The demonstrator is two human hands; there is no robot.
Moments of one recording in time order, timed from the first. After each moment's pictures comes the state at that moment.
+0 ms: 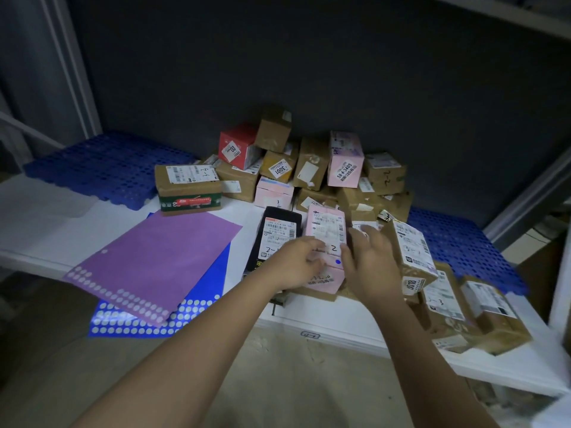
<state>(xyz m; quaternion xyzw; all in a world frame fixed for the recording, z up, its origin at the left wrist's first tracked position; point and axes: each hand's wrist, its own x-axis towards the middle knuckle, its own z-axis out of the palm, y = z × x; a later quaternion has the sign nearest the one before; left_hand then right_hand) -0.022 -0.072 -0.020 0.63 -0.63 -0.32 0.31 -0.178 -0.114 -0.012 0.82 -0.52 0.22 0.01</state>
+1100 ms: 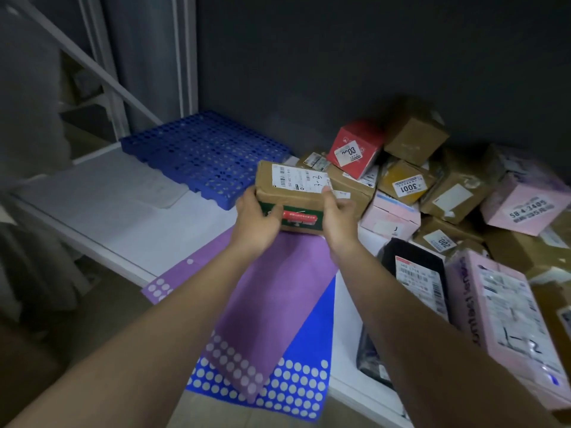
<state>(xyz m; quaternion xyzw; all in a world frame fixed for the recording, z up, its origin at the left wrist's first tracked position) 0.242 -0.087 -0.093 0.74 -0.26 -0.24 0.57 0.153 -0.194 -0.090 0.60 -0.49 0.34 -0.53</state>
